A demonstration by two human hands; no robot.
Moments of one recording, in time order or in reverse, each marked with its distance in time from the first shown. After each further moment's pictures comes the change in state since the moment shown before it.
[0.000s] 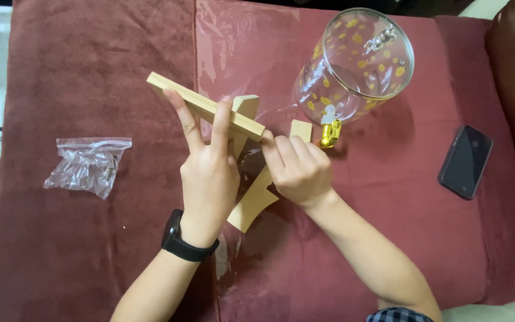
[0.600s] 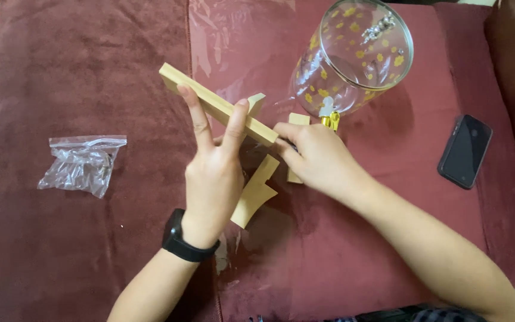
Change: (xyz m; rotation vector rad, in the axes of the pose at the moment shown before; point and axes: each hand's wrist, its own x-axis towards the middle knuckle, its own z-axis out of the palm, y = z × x) left_hand -0.006 0.006 0.000 0.068 -0.071 0.044; right_hand 0.030 0.039 -0.022 0.607 -1.135 0.652
